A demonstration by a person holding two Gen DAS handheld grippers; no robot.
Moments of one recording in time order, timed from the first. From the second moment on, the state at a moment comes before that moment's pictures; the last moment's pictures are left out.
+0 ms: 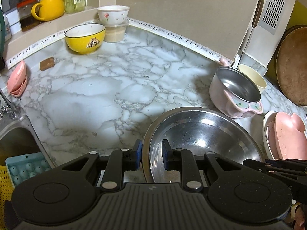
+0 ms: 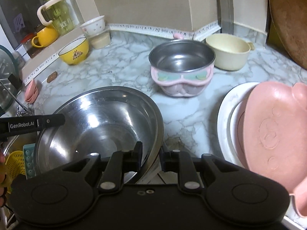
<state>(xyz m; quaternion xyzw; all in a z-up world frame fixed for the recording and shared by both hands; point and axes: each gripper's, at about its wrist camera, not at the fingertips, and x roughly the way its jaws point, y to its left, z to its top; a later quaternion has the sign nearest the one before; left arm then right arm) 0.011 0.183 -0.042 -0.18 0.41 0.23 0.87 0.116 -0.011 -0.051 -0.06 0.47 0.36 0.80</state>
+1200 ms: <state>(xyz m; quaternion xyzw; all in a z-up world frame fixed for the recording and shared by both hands) -0.002 0.184 -0.029 -0.18 0.40 0.21 0.87 0.119 -0.019 -0.028 -0.09 0.45 0.37 0.81</state>
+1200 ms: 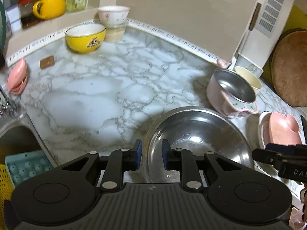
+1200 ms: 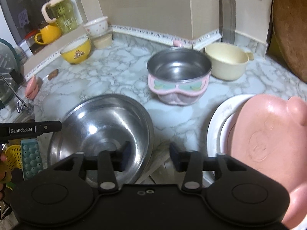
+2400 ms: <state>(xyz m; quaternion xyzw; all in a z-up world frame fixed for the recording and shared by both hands) 0.179 0.152 0.009 -0.12 0.38 0.16 0.90 0.246 -0.021 -0.001 -0.08 0.44 0.34 0.83</state>
